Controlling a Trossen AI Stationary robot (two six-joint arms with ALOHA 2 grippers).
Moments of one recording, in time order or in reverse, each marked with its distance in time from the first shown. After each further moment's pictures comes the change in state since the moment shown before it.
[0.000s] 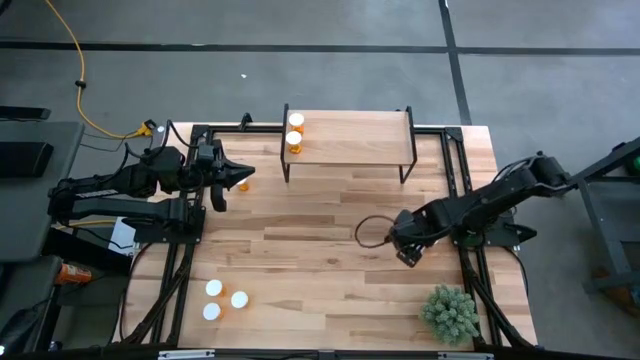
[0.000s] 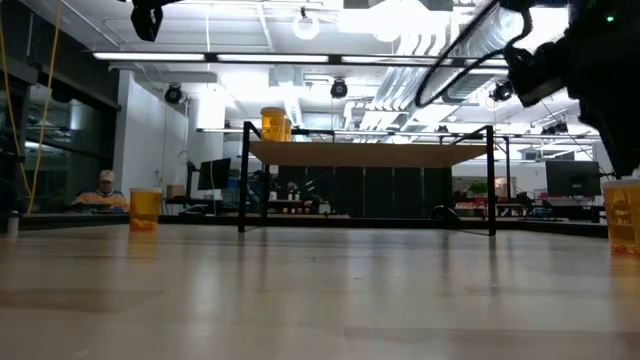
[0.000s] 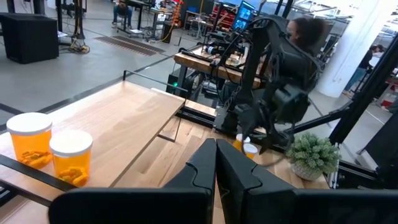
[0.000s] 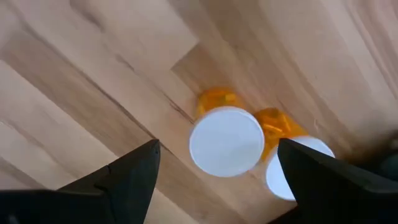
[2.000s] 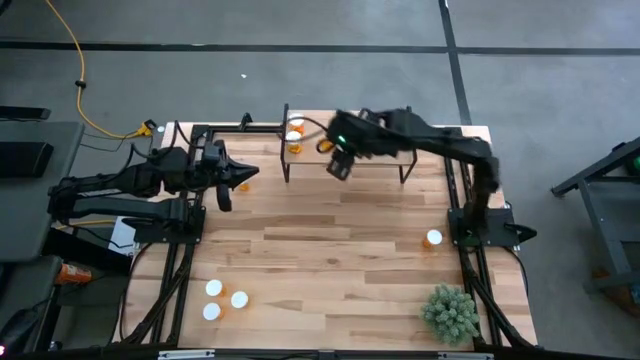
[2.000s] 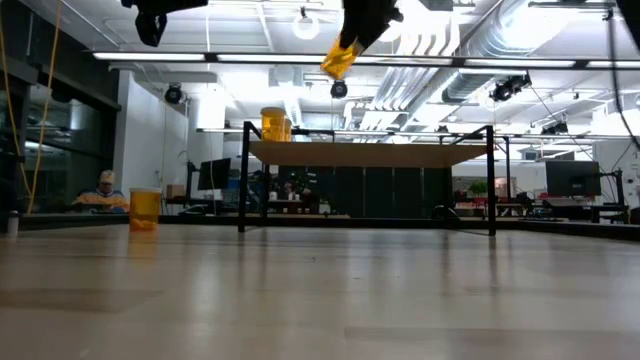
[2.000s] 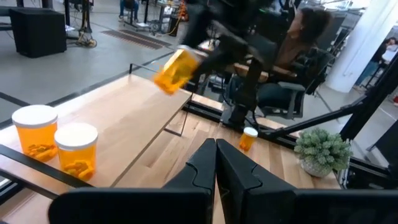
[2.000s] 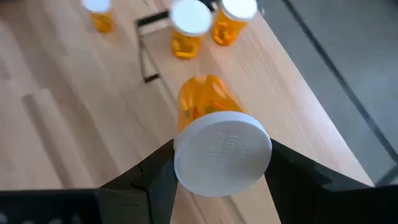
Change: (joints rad) left arm -0.001 0.040 0.000 0.000 -0.021 0.000; right arm -0.485 0.537 1.291 -0.210 0.411 -0.790
